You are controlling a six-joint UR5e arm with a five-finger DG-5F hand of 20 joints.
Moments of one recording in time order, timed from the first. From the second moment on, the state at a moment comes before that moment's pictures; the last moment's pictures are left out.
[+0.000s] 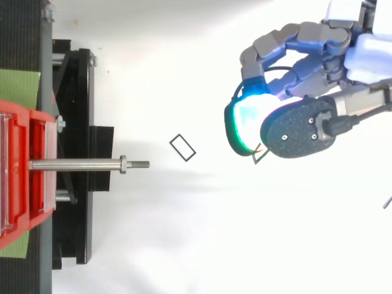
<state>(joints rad) 0.08 -2.08 -1.26 -3.23 -1.39 0.19</state>
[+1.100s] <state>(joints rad) 0.08 -2.08 -1.26 -3.23 -1.39 0.18</state>
